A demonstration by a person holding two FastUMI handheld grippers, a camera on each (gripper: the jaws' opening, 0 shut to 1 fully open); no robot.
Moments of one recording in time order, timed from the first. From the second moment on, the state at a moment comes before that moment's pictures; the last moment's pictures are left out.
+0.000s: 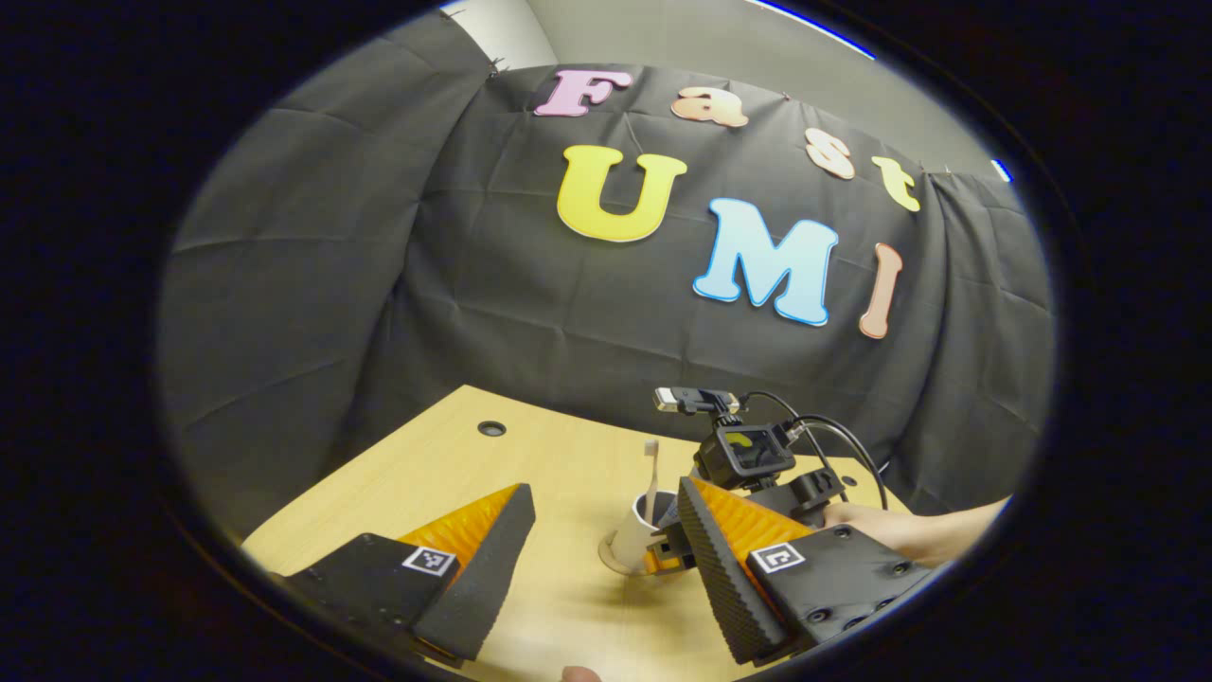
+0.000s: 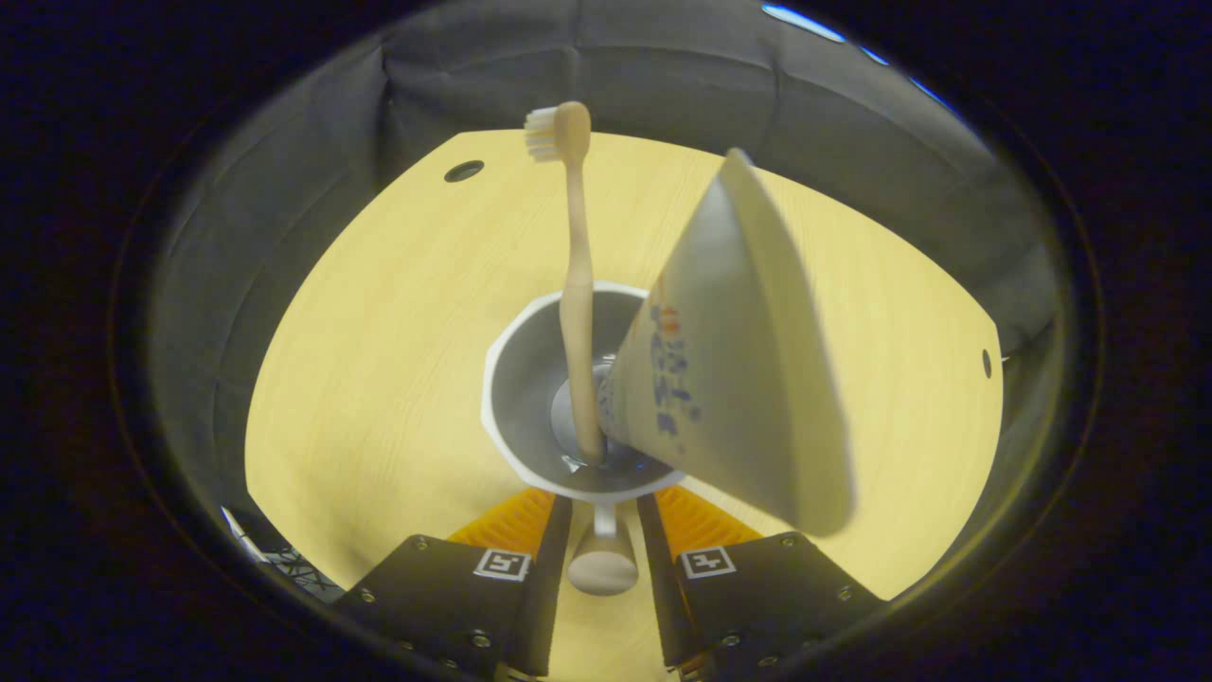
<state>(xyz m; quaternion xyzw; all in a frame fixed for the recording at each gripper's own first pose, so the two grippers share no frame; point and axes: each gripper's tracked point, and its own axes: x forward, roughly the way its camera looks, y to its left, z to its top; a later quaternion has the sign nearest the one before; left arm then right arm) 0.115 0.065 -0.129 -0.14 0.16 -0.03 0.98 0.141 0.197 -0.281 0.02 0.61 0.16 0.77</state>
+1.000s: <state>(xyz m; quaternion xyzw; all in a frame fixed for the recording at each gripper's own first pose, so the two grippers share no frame) 0.132 0.018 -0.094 -0.12 0.12 -0.07 0.98 0.097 0.094 -0.160 0.10 0.48 0.13 0.86</state>
